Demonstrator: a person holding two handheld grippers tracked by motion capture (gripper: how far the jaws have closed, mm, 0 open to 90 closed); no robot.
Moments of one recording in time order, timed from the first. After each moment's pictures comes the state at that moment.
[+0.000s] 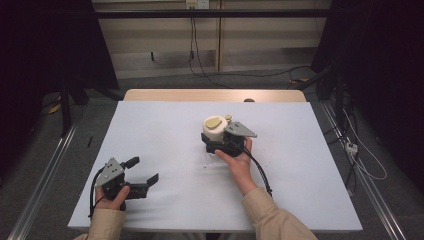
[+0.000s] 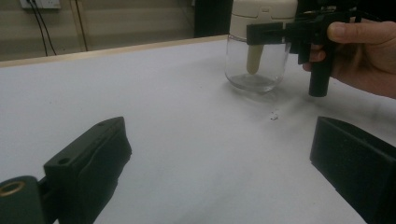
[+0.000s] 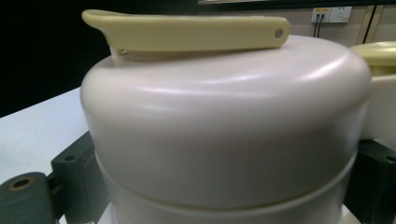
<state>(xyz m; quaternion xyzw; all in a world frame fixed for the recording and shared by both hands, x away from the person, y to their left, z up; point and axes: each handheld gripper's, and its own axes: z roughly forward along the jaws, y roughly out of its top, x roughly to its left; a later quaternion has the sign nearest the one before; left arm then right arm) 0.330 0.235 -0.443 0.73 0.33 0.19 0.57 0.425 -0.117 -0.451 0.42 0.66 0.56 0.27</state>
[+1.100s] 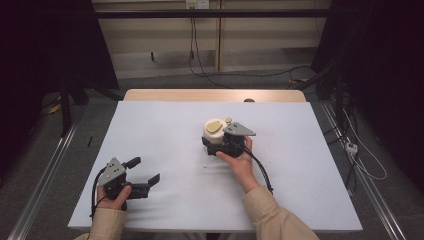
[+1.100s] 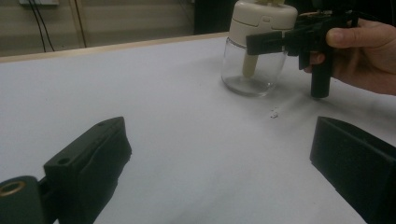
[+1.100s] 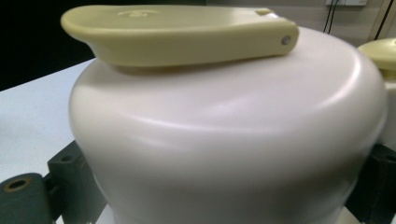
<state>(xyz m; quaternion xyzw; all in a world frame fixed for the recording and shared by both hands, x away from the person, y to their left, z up) 0.331 0.232 -0.446 0.73 0.33 0.19 0.56 0.428 -0.121 -0.456 0.41 0.69 0.54 0.24</state>
